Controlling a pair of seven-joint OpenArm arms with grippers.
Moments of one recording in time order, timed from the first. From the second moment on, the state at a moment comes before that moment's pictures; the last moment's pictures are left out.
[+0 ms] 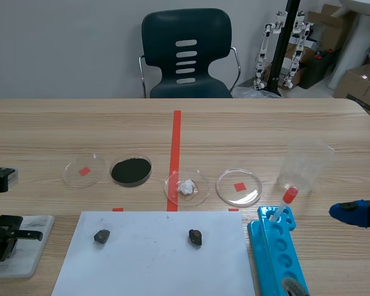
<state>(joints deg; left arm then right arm) 7.2 -28.1 3.9 85.9 -19.3 5.9 66.1 -65.5 37.2 10.8 118.5 3.7 22.3 24.1</state>
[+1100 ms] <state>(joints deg) 7.2 -27.7 4.0 86.1 -17.0 6.6 66.6 -65.5 37.2 10.8 118.5 3.7 22.3 24.1</state>
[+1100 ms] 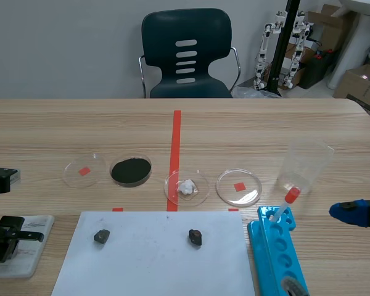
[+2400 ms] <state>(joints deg) 7.5 -27.8 4.0 85.7 -10.8 10.2 67.8 -65.5 37.2 10.8 118.5 3.7 22.3 24.1</state>
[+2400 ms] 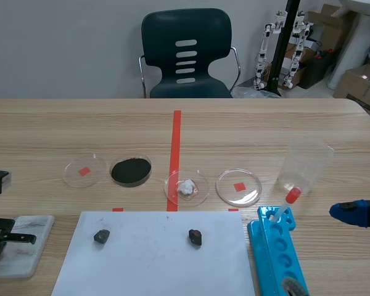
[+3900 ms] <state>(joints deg) 34.0 -33.3 -6.0 112.9 -28.9 -4.1 36.1 -65.5 37.2 10.8 118.5 3.7 22.3 24.1</state>
